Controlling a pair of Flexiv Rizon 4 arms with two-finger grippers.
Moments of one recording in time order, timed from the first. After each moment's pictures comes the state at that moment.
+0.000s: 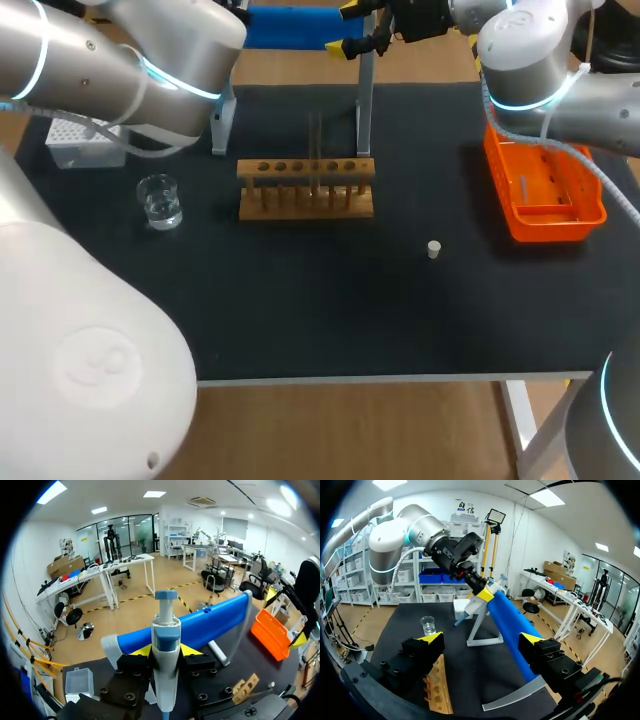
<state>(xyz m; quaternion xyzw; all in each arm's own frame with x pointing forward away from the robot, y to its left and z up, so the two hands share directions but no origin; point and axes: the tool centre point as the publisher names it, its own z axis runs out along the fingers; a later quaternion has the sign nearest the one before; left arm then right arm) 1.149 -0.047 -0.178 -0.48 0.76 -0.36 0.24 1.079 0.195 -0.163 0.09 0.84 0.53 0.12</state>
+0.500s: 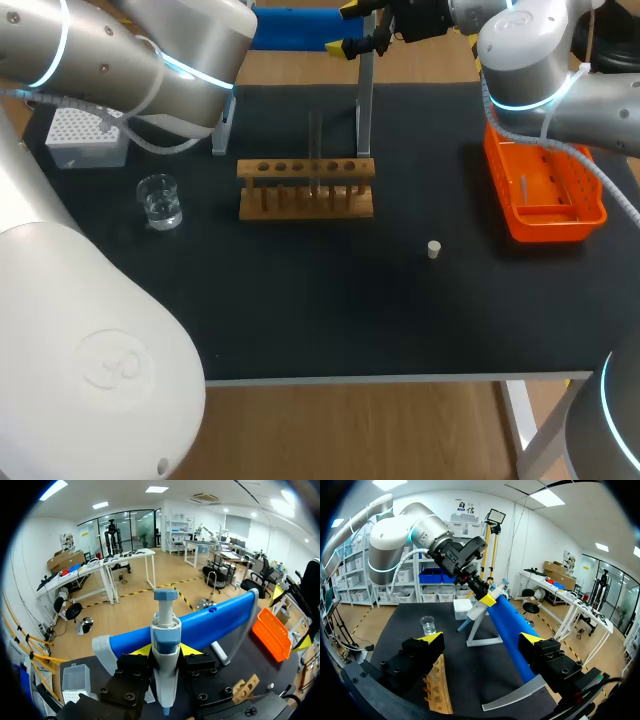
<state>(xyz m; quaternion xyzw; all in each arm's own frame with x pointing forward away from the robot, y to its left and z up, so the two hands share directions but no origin) 1.153 -0.051 -0.192 -0.49 0.77 -0.35 0.23 1.079 0.195 -0.163 0.09 0.84 0.53 0.12</state>
